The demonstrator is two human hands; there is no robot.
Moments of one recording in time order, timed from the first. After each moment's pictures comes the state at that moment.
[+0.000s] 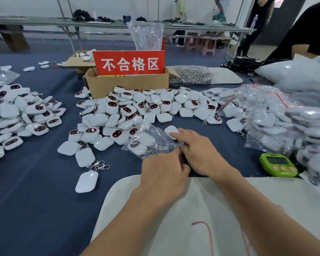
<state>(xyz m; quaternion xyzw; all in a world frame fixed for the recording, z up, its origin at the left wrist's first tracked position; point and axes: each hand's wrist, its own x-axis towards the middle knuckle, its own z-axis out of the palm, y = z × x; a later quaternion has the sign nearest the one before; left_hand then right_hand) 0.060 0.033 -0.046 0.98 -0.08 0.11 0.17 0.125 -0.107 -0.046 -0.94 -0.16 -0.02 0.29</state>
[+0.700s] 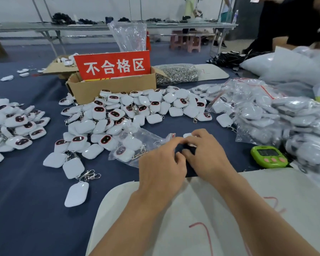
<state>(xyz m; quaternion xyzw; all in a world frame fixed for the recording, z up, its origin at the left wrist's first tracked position) 0.063 0.021 -0.036 0.90 -0.11 0.26 0.32 0.099 -0.126 -0.051 -0.96 -0.04 -0.09 0.25</state>
